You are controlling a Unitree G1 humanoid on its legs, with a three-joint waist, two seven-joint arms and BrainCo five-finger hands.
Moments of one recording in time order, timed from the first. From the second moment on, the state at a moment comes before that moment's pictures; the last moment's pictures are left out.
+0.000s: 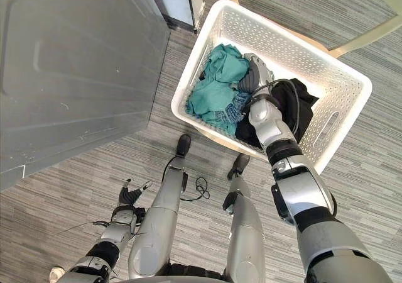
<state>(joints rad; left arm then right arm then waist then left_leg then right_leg) -0.22 0.11 -0.06 0.87 0.03 0.02 0.40 -1.00 -0.34 0.24 0.96 -0.40 -0.06 -0.28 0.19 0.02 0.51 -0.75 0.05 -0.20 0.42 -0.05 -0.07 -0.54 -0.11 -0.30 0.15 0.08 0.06</state>
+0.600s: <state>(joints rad) -0.15 0.11 -0.04 0.87 0.04 0.07 0.32 -0.81 -0.40 -0.02 0.38 -0.05 0.05 -0.31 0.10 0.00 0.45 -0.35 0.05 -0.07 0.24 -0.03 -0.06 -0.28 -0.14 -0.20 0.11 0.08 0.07</state>
